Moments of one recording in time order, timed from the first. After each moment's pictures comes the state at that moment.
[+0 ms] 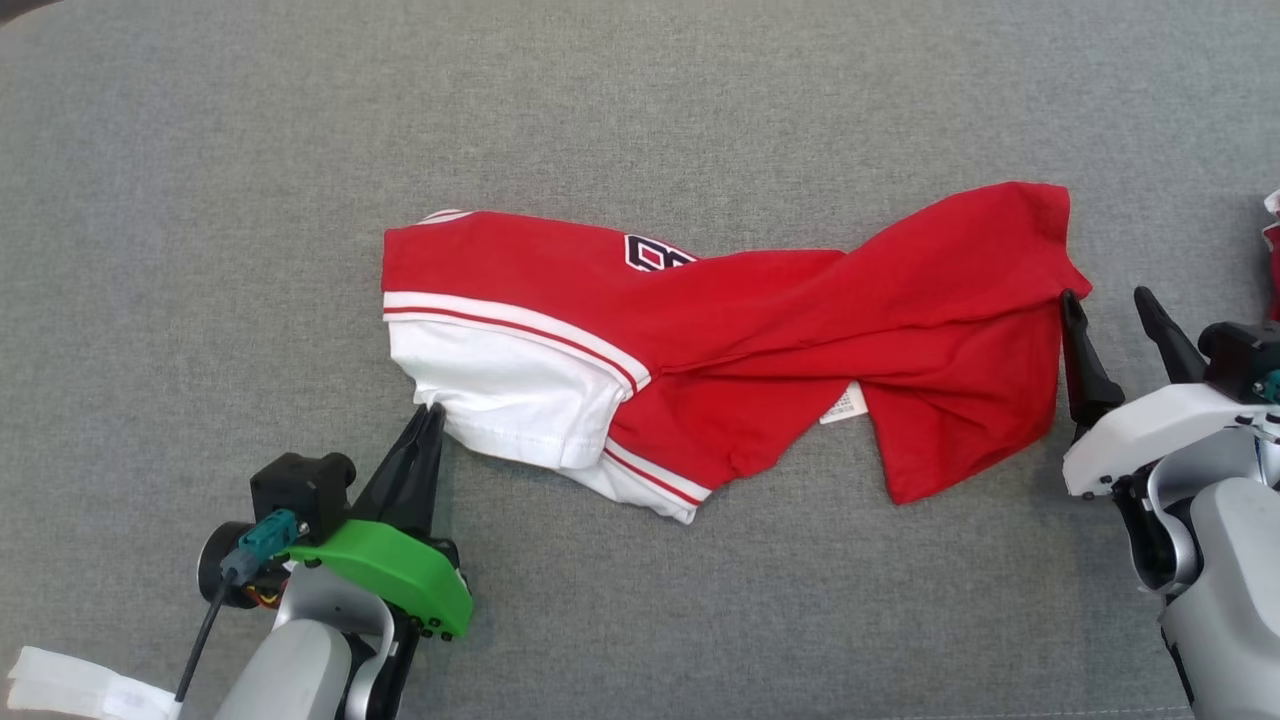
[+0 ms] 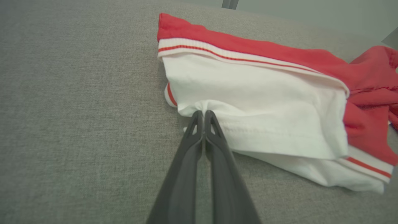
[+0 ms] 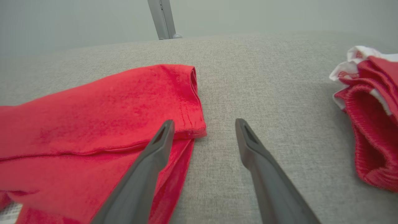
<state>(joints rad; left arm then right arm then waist) -0.23 0.24 -0.39 0.24 -0.51 0.00 -0.08 -0.36 -0.27 0.01 0.42 0.34 0.13 -0.13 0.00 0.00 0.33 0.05</state>
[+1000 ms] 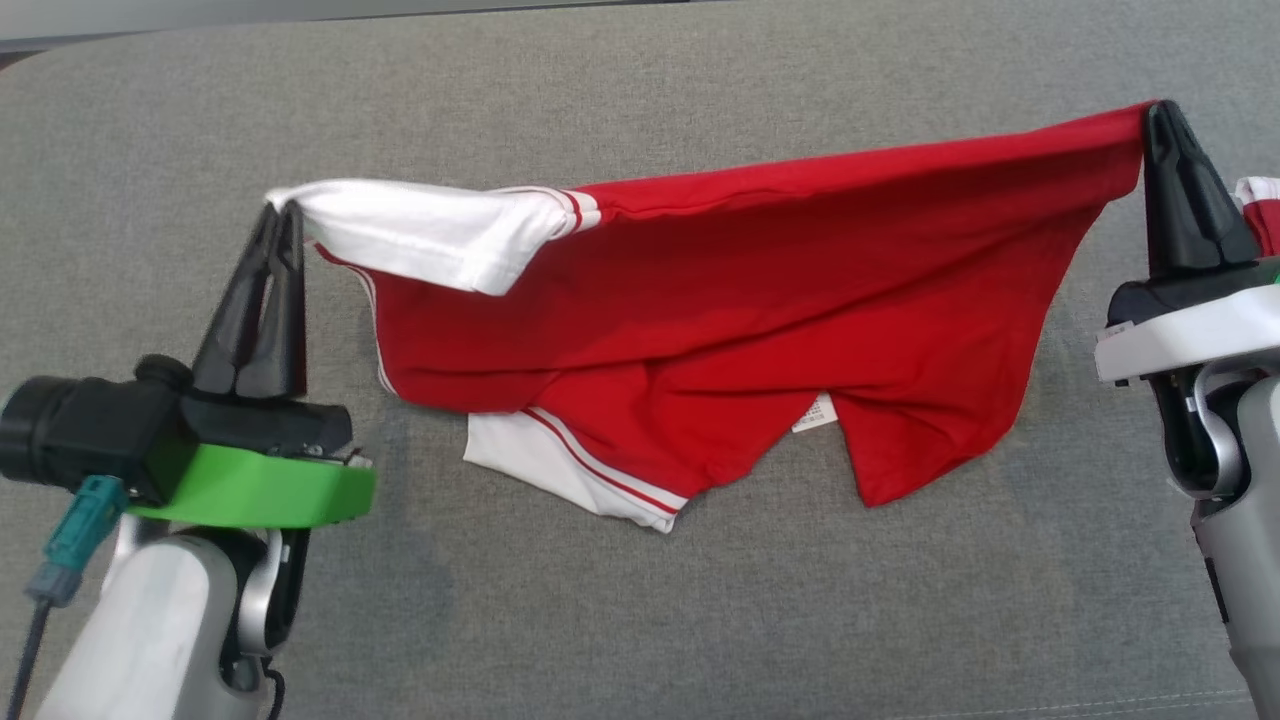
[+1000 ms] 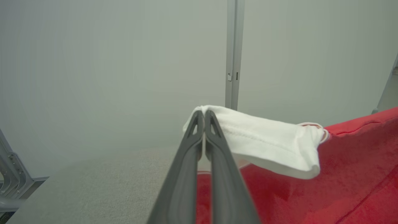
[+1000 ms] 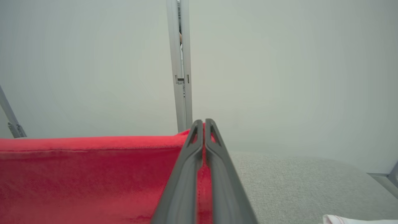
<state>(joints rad) -0.31 0.36 -0.30 -0.13 -0.39 0.12 -0.16 -0.47 -0.33 0.06 0.21 0.34 0.13 -0.25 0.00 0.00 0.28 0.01</state>
